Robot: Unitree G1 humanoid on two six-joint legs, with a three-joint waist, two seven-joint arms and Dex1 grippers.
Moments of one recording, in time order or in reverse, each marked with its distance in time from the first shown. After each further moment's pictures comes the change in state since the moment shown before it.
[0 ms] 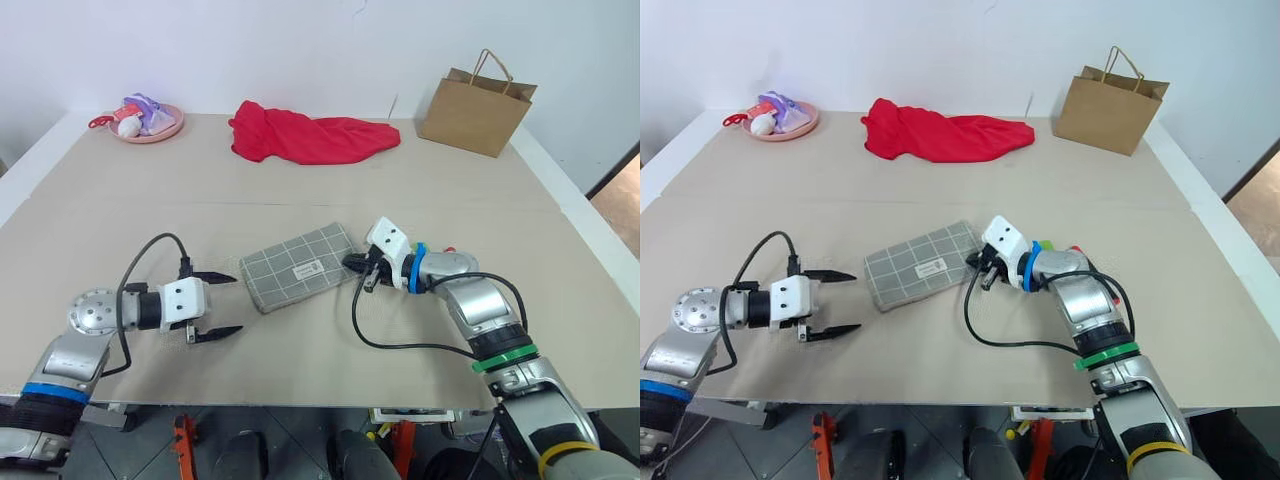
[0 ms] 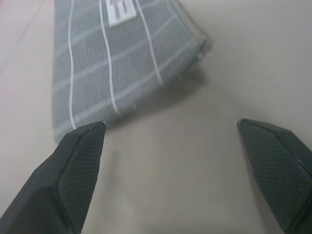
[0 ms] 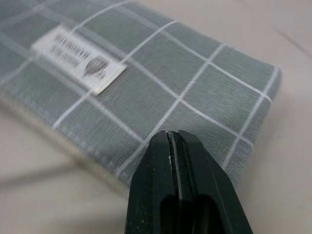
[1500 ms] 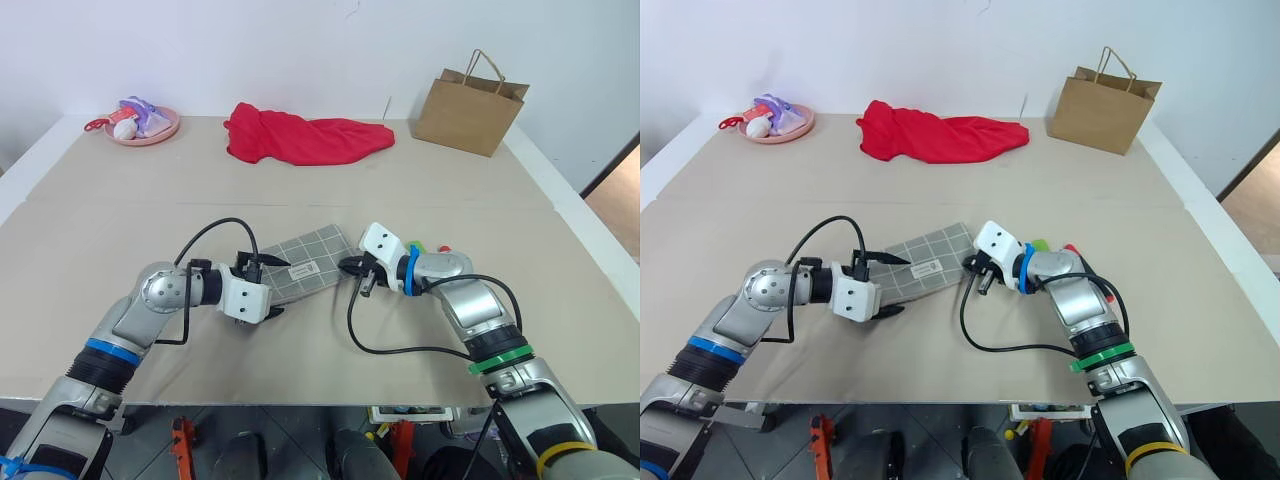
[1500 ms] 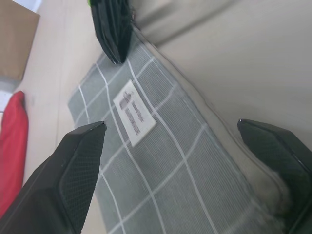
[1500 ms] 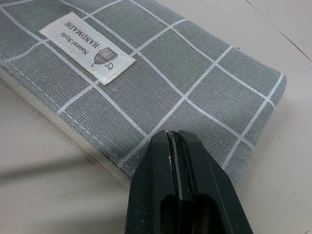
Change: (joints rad) left arm -0.187 -0.080 -0.196 0.052 0.311 -0.225 0.165; right arm -0.004 0.029 -0.001 0.000 -0.034 -0.003 0.003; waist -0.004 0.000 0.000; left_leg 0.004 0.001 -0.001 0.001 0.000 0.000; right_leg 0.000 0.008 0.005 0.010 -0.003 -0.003
